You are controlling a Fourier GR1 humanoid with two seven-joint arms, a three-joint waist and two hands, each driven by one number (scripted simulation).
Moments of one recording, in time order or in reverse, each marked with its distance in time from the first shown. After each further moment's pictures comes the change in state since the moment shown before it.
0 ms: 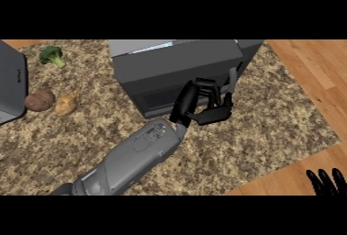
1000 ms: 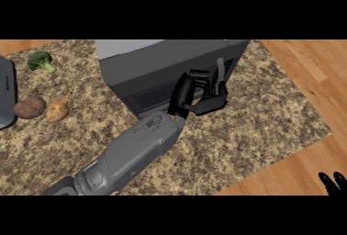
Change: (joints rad) left arm -0.060 0.000 0.009 0.099 0.131 0.013 -0.140; right arm 0.008 -0.074 -0.020 -0.128 -0.093 0.040 0.051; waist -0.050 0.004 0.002
